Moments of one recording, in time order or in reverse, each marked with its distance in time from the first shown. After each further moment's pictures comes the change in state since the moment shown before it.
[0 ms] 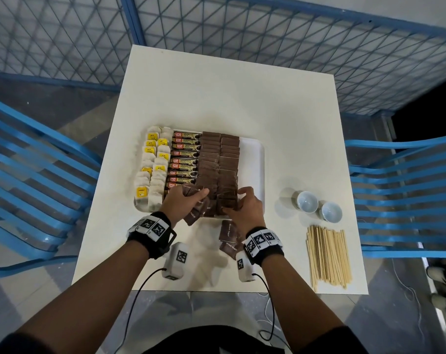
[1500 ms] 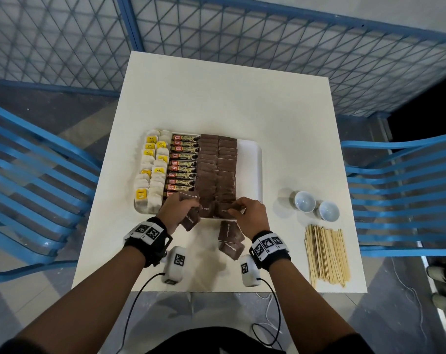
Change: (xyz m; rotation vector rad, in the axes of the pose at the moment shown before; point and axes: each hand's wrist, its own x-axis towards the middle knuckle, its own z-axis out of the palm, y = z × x) left_hand -0.014 0.003 0.002 -0.213 -0.066 -0.180; right_hand -0.011 0.006 -0.011 -0.051 -0.030 -0.086
